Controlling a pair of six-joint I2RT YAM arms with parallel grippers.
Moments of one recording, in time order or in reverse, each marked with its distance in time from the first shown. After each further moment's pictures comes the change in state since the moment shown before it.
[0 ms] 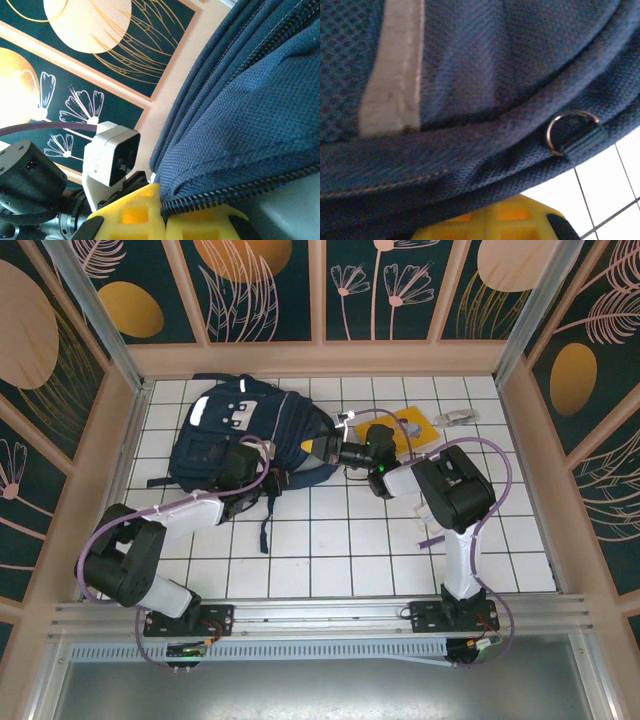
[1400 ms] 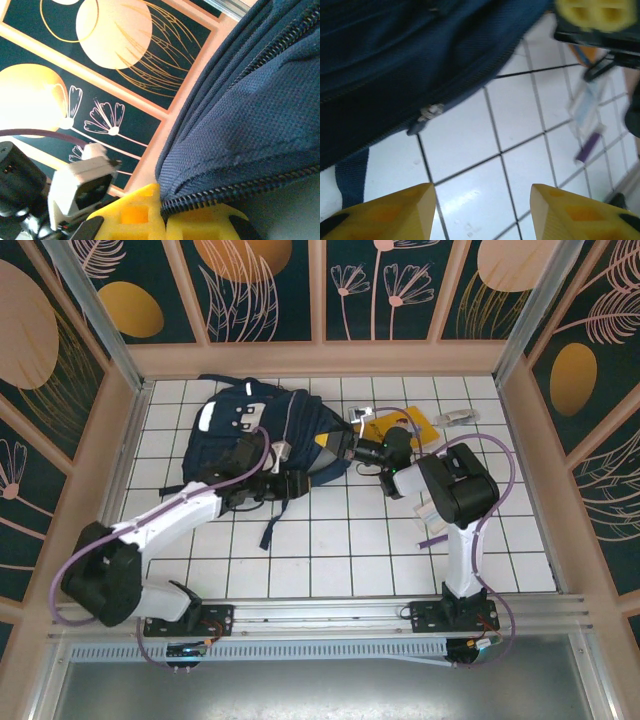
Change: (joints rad) left arm -0.100 -0.071 0.207 -0.430 0.154 -0.141; right arm -0.080 0.023 -0.043 0.227 -0.068 0.151
